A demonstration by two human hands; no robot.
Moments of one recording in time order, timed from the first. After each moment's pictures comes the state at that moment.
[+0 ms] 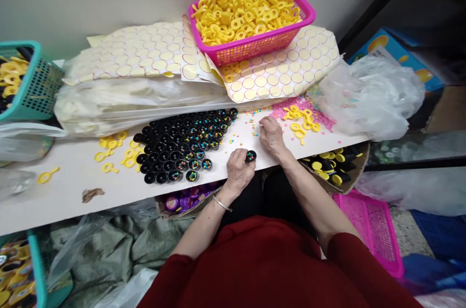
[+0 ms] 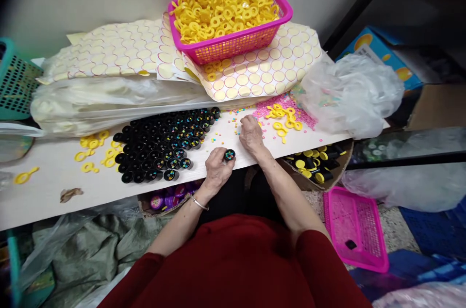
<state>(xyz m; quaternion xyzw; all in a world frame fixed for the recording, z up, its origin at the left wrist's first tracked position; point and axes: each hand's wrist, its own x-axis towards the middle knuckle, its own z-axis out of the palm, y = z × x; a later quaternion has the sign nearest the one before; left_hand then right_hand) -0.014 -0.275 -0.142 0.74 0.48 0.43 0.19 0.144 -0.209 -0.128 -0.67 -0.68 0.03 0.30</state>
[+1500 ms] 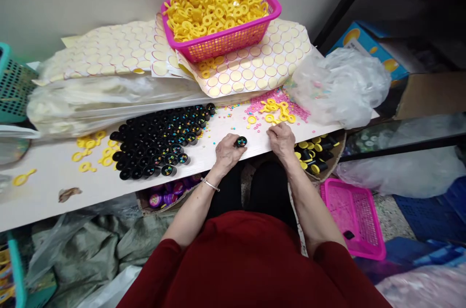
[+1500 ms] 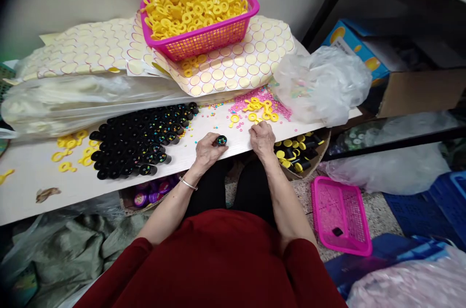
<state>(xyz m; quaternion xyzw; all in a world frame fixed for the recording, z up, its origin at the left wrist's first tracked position) 0.024 -0.254 -0.131 0.76 0.48 0.32 0.29 0.228 -0.280 -0.137 -0.75 -0.59 0.00 0.29</state>
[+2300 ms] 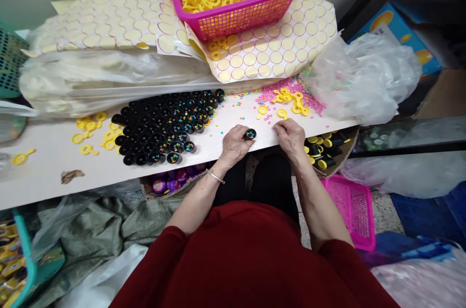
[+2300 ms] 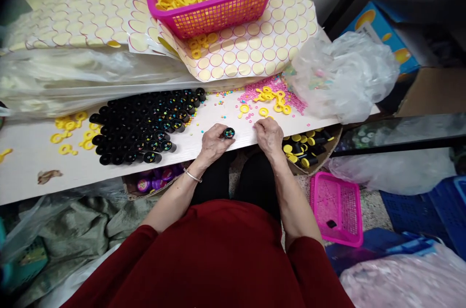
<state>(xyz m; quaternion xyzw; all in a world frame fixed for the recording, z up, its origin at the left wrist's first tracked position) 0.017 -0.258 -0.129 0.77 0.45 0.32 0.32 0.210 -0.288 -0.122 -0.76 -0.58 0.09 0.29</state>
